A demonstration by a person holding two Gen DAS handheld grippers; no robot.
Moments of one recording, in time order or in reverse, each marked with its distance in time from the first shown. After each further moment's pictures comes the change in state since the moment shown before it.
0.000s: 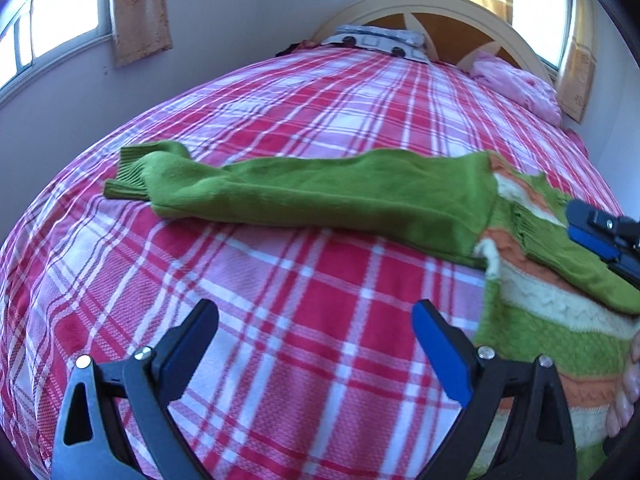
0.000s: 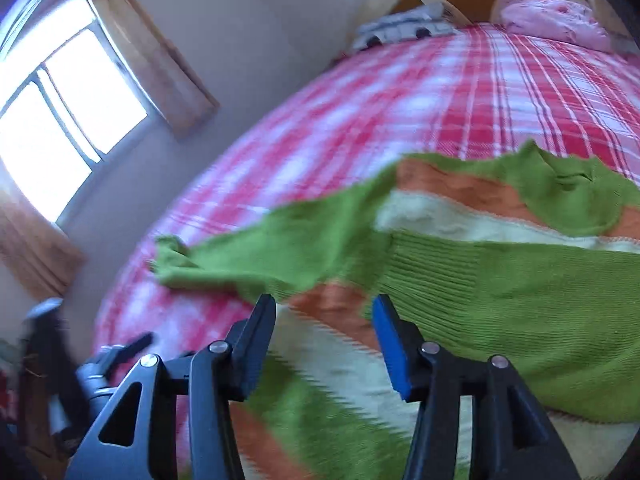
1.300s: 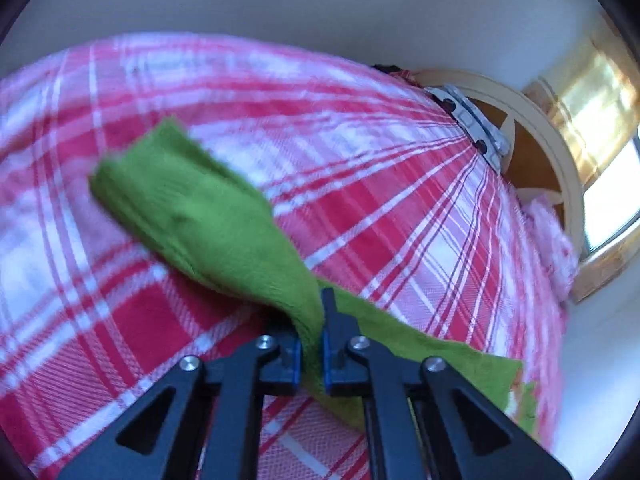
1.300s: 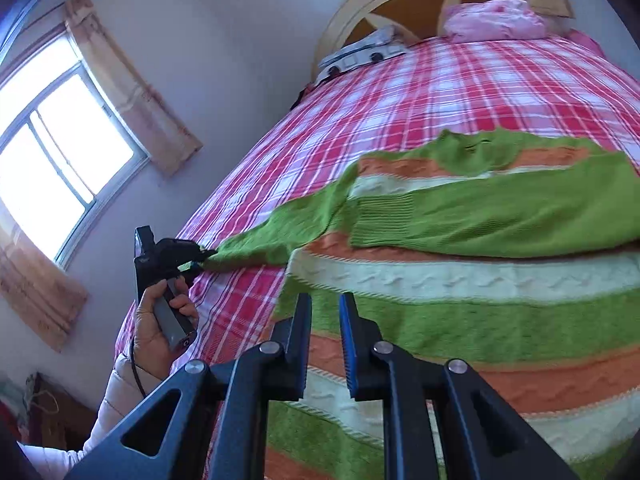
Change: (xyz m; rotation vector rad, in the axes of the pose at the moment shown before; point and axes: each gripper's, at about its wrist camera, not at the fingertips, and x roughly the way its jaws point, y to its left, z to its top) left arm 0.079 0.094 0.095 -0.549 -0.014 -0.092; right arm -0.110 0.021 -0.070 0.119 -0.076 -0.103
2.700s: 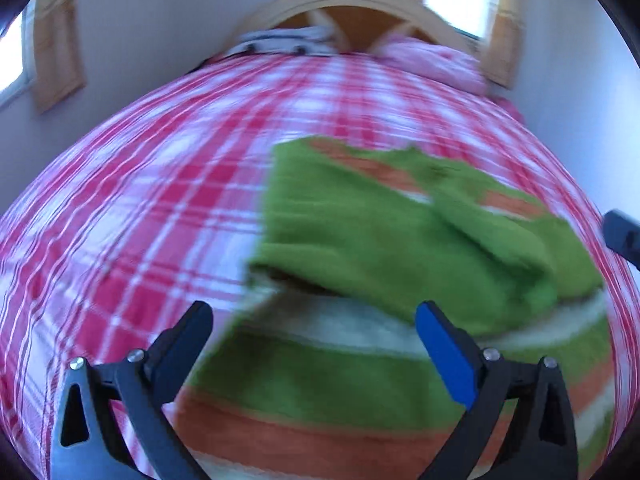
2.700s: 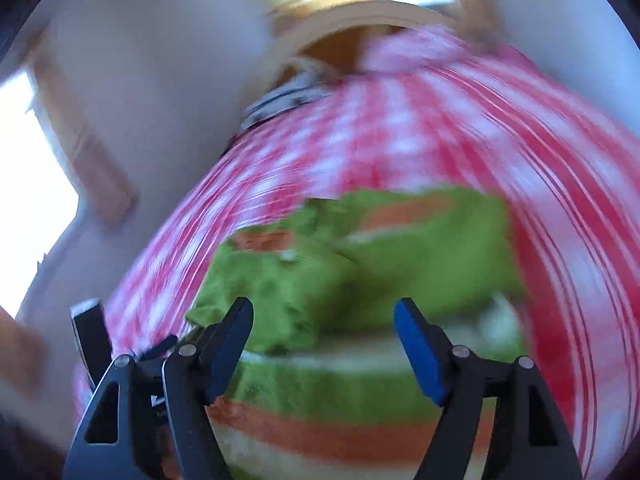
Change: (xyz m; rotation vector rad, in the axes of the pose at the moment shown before) left arm -0.062 -0.172 -0.208 0.694 0.050 -0.075; right arm -0.029 -0.076 0.060 -0.119 -0.089 -0.246
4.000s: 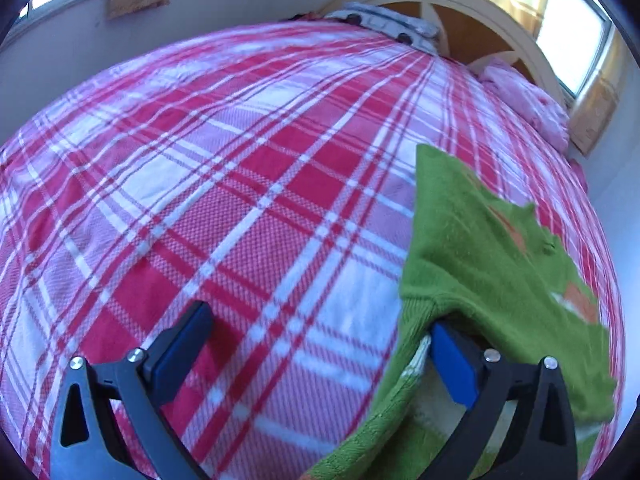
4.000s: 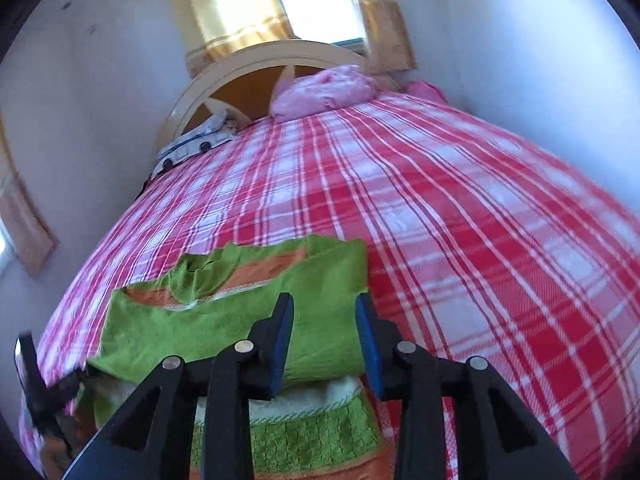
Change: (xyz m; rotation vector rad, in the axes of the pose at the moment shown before) left arm 0.056 0.066 0.025 -0.320 0.109 0.089; right arm -0.045 -0.114 -0.008 0.223 -0.142 -0.289
